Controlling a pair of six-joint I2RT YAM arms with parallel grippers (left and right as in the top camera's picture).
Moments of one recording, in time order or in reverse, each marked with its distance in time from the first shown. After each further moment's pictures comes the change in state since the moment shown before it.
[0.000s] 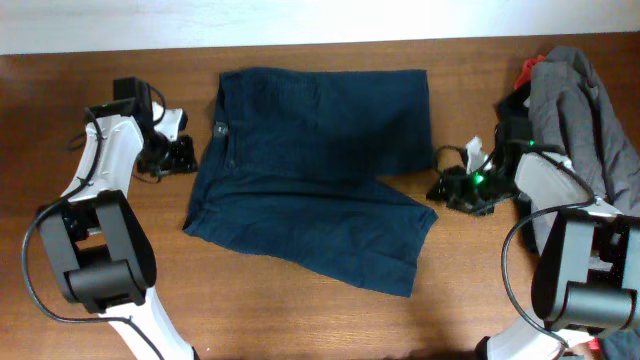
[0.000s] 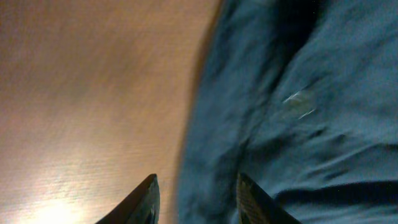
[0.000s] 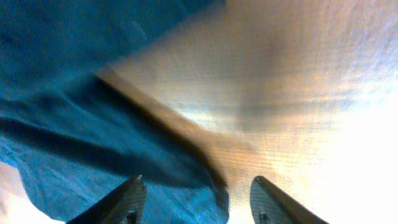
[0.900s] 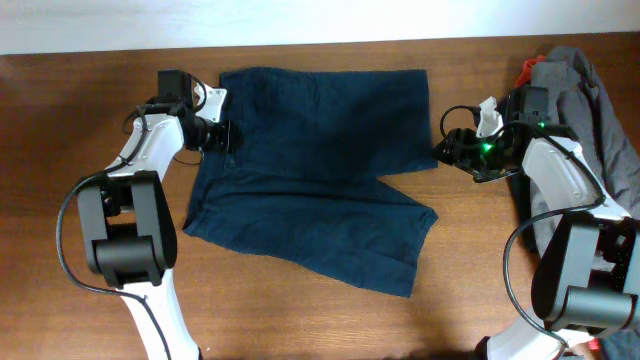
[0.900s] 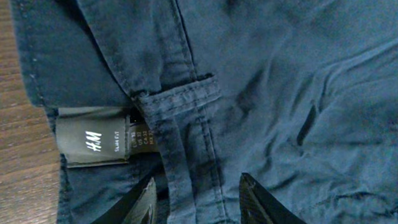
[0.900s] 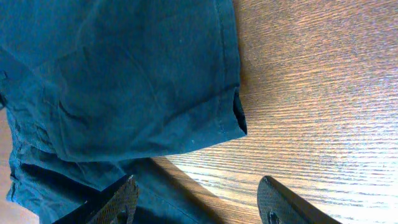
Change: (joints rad) left arm -0.129 0.131 0.000 0.338 0.171 0.013; right arm 0.000 0.000 0.107 0.131 0.000 0.060
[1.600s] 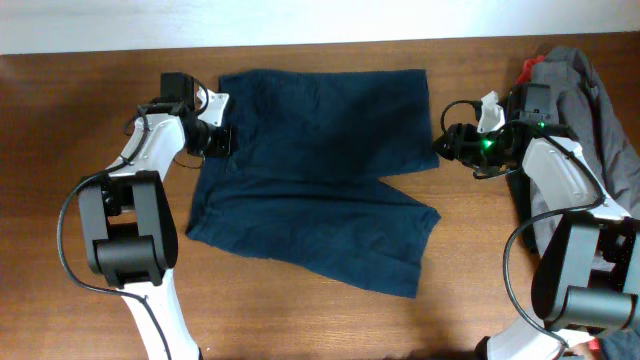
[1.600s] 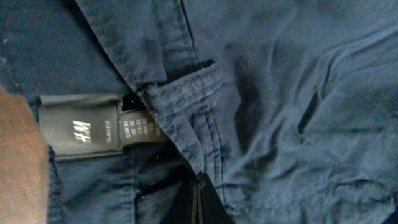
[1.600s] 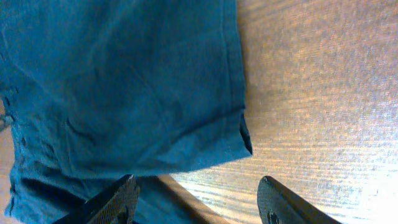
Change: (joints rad) left arm -0.005 0.000 0.008 -0.087 0.000 0.000; right arm 0.000 0.000 0.000 0.071 0.000 0.001
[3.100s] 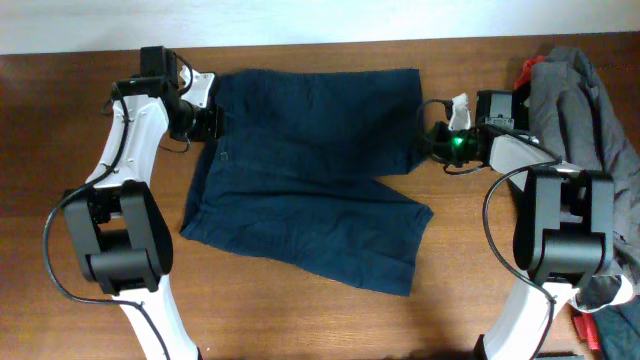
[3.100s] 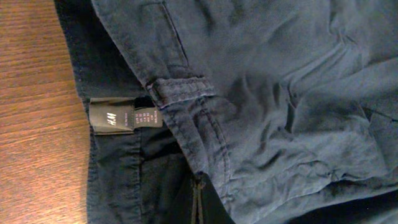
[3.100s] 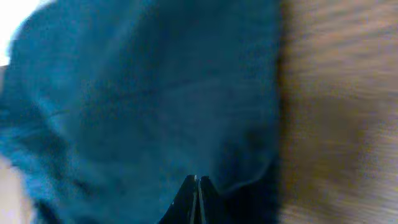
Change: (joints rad) left arm 0.026 -0.043 0.181 -0.214 -0.035 0.000; right arm 0.065 0.256 0.002 0.359 -0.204 0.140
